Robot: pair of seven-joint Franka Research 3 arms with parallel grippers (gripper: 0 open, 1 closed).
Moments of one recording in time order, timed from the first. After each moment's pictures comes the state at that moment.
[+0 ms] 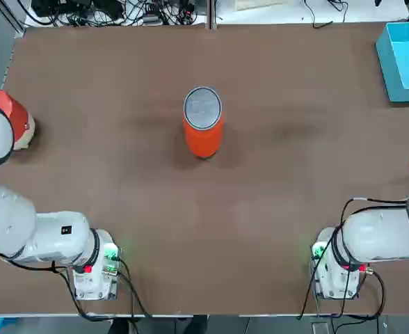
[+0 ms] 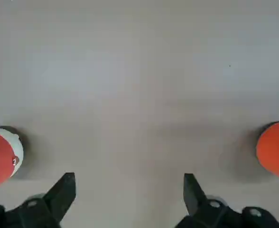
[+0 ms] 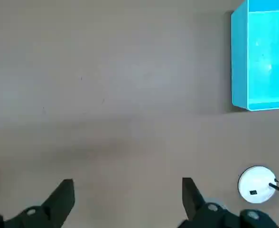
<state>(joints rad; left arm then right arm) 0.07 0.06 -0.08 -1.46 -0.01 1.53 0.04 0.01 0.02 -0.13 -1.51 -0.06 1.56 -0.05</state>
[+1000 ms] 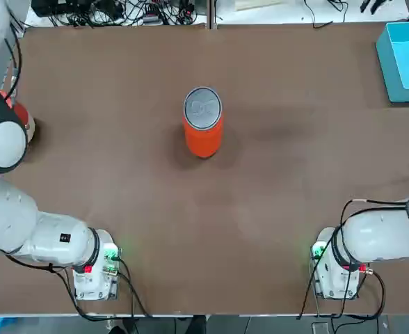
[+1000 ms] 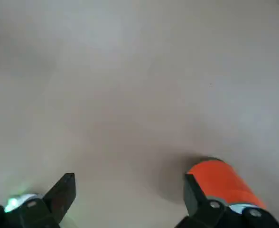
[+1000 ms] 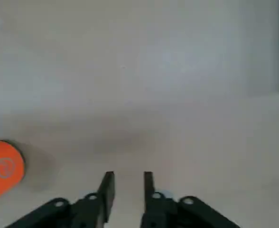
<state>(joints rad) -0.14 0.12 -0.16 -1.48 -0.02 1.53 -0.89 0.11 0.02 -0.10 -1.51 0.09 1.50 0.17</state>
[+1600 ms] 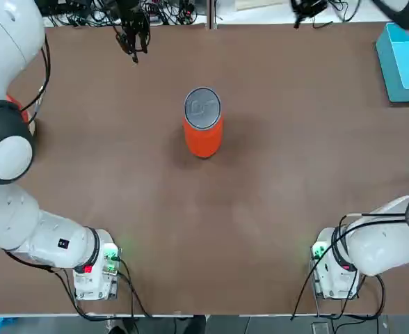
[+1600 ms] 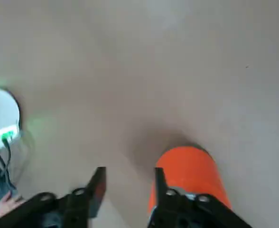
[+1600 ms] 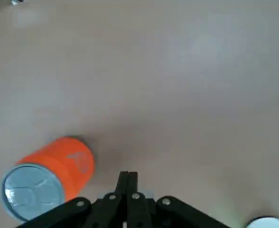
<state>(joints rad) -0.24 0.13 -0.26 -1.59 -0.07 1.54 -1.55 0.52 0.02 -0.08 -1.58 0.09 1.66 0.75</state>
